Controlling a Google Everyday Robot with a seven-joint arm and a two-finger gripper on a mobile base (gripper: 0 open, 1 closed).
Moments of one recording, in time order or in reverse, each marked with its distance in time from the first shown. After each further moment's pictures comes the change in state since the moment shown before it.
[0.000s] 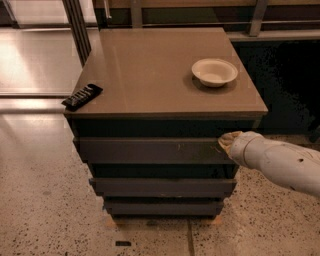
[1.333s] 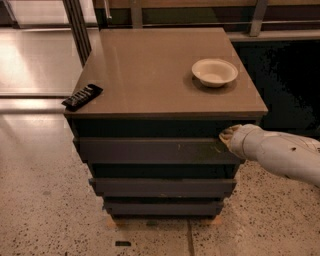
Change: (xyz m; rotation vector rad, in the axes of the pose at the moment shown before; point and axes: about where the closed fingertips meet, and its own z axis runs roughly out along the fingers) arm -0.004 -0.018 0.012 0.014 0.037 -0.069
